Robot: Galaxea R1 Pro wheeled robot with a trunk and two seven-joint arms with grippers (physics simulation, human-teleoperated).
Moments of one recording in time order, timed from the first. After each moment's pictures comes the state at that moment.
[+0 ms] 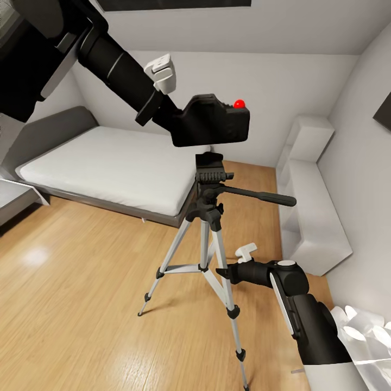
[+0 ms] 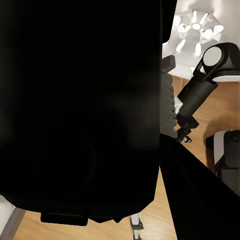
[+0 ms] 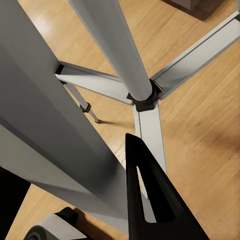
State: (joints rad) left arm -2.00 0.25 -0.88 -1.10 0.14 0.93 -1.54; right arm -0.51 0.02 0.06 -1.49 0.23 0.92 0.71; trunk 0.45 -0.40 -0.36
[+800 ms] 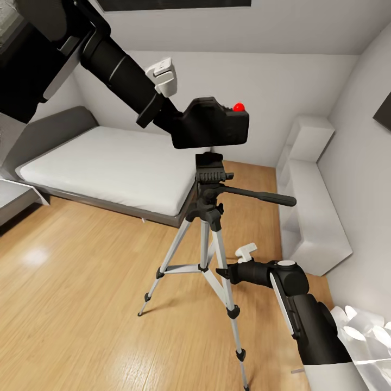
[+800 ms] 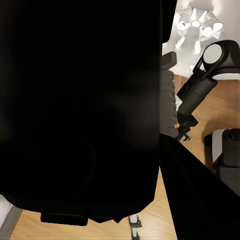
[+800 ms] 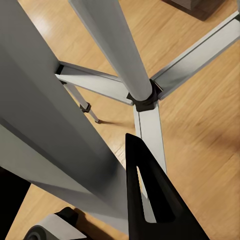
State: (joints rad) left arm -2.00 0.24 -0.90 -1.09 0.14 0.93 -1.53; right arm -0.51 0.02 0.06 -1.49 0.23 0.92 0.71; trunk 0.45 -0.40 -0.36
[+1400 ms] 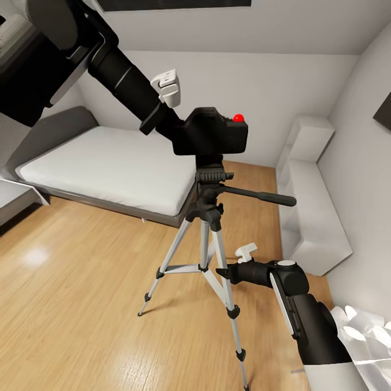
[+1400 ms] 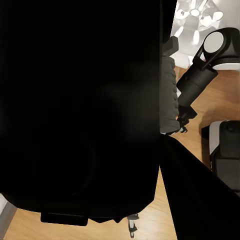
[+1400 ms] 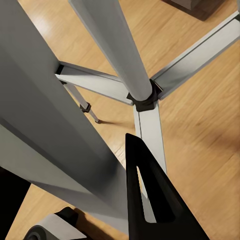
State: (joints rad) left arm -1.99 0.24 -0.94 -1.09 0.15 0.93 -1.53; right arm -0.51 0.02 0.06 -1.49 0.23 0.92 0.71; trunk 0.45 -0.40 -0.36
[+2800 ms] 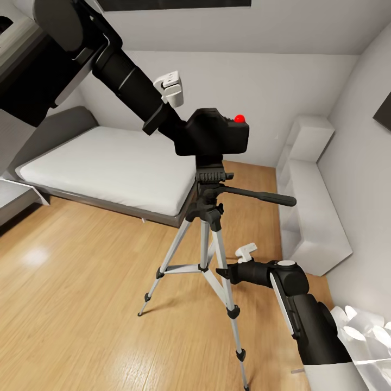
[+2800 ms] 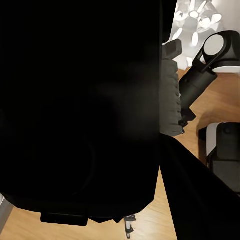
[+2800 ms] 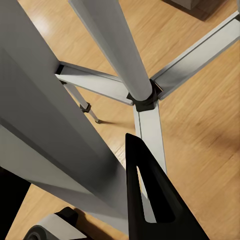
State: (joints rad) left arm -1.99 0.22 -0.94 -1.06 0.15 0.93 -1.53; right arm -0.51 0.02 0.06 -1.49 0.23 0.92 0.71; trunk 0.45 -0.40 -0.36
